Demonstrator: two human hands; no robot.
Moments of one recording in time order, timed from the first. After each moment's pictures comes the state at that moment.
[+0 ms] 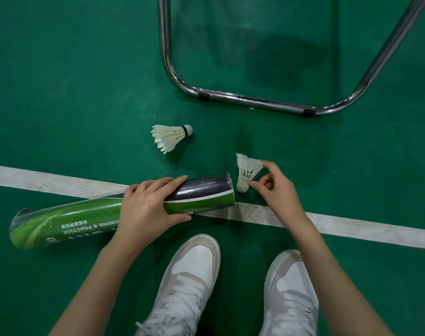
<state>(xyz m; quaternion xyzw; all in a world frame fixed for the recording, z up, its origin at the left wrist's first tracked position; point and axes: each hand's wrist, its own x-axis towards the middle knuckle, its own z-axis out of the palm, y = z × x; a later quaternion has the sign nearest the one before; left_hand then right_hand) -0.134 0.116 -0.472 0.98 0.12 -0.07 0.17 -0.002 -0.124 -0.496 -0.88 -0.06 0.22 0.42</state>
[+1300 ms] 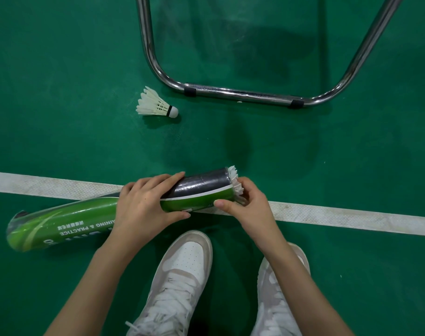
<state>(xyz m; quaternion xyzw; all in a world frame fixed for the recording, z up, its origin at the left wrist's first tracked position) -0.127 0.105 -0.465 0.98 0.10 -0.07 0.18 -0.057 -0.097 -0.460 -0.71 0.02 0.30 0.64</state>
